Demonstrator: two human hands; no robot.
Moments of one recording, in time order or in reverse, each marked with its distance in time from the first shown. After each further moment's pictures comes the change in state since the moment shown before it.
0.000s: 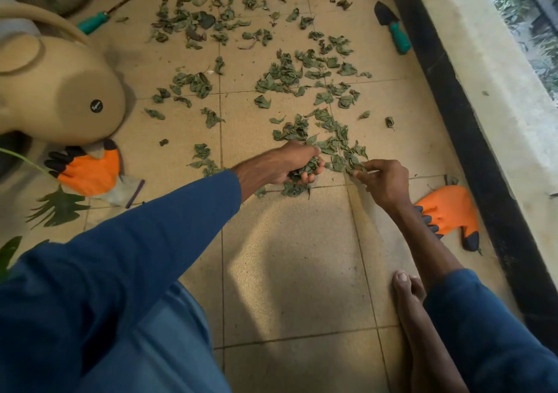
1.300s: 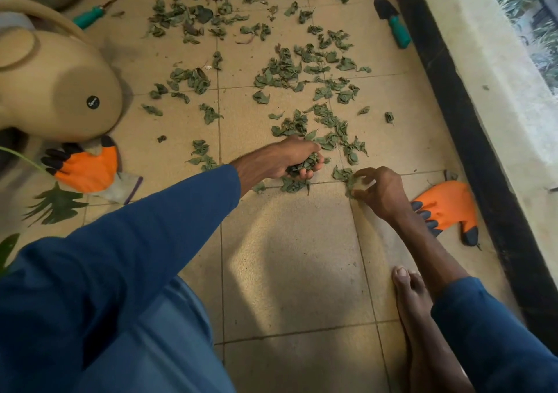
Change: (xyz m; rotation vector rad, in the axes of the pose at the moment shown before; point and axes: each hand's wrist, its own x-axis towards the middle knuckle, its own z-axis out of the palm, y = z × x) left_hand 0.004 0.000 -0.002 0.041 -0.022 0.005; right_hand -0.015 0.022 0.005 -0.322 -0.184 -0.123
